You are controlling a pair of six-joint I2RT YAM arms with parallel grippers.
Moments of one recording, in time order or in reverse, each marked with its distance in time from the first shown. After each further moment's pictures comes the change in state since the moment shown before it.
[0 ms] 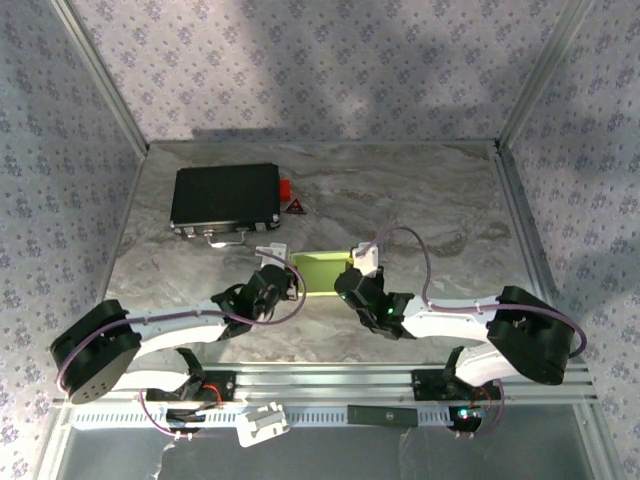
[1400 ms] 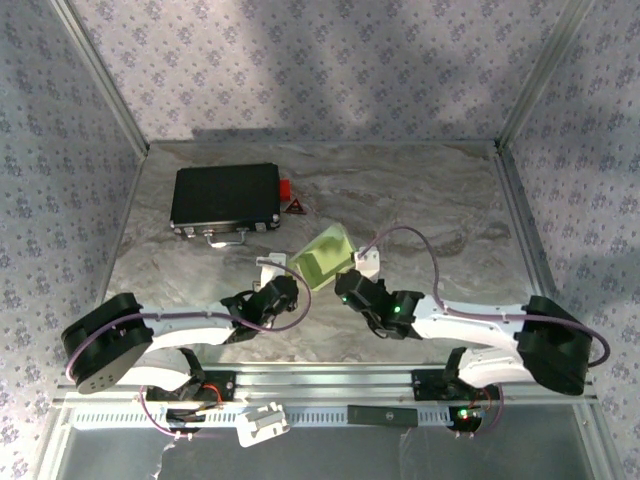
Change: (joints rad) left arm -0.072 0.061 0.007 -0.124 -0.165 -0.106; right arm 0.038 -0.138 0.072 -0.341 -0.183 0.156
